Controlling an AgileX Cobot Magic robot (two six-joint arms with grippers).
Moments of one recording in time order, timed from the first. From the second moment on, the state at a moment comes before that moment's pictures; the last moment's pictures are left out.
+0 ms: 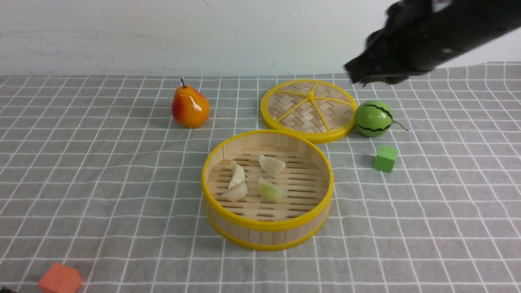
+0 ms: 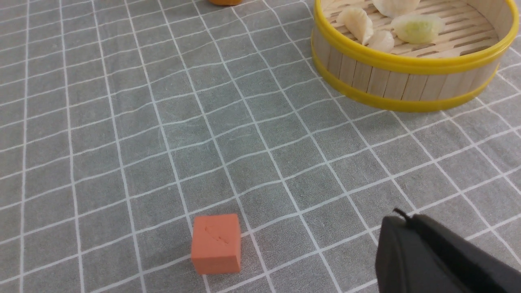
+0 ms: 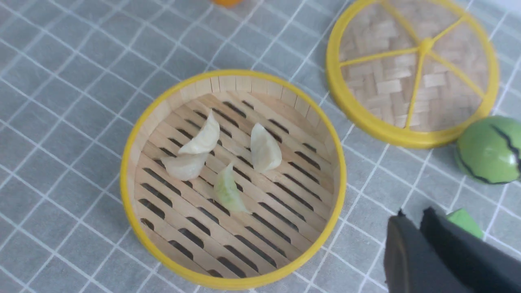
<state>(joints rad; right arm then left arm) 0.48 1.47 -1.54 0.04 0.85 -0.07 -0.56 0.21 -0.37 0.29 0.71 -0.26</state>
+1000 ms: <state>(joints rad) 0.39 0.48 0.02 0.11 -0.33 -0.18 -0.56 0.21 -0.37 0.29 0.72 -0.26</state>
